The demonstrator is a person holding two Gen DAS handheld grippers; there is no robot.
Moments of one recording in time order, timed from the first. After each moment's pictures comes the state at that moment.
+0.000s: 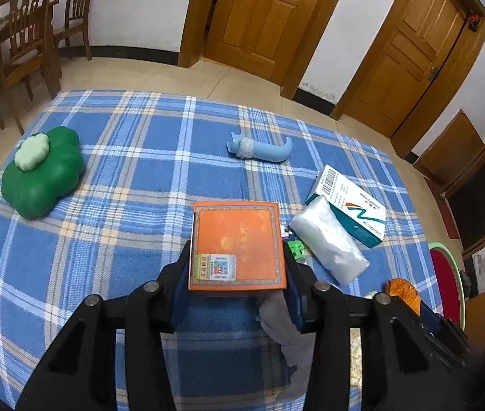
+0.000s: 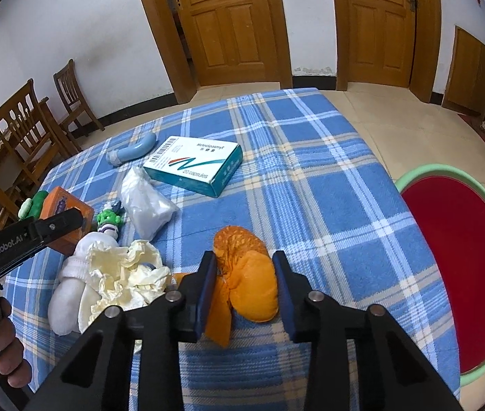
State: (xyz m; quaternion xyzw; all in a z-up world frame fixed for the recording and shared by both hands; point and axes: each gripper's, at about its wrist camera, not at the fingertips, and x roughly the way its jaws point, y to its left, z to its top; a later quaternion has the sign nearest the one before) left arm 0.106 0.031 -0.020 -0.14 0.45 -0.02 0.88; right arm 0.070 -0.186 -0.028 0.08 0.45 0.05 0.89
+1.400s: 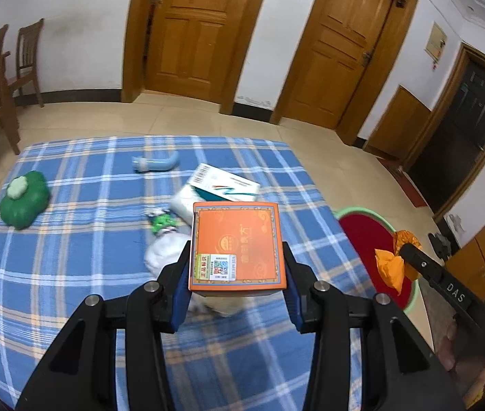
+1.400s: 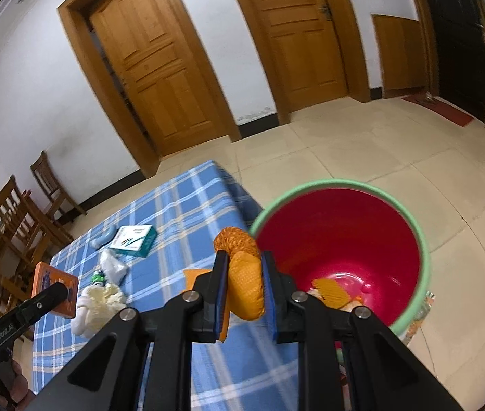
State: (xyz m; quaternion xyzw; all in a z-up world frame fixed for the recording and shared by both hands) left arm 0.024 -0.054 0.052 -0.08 0.40 -0.13 0.91; right arm -0.024 -0.324 0.036 0.19 0.34 -0.05 0.92
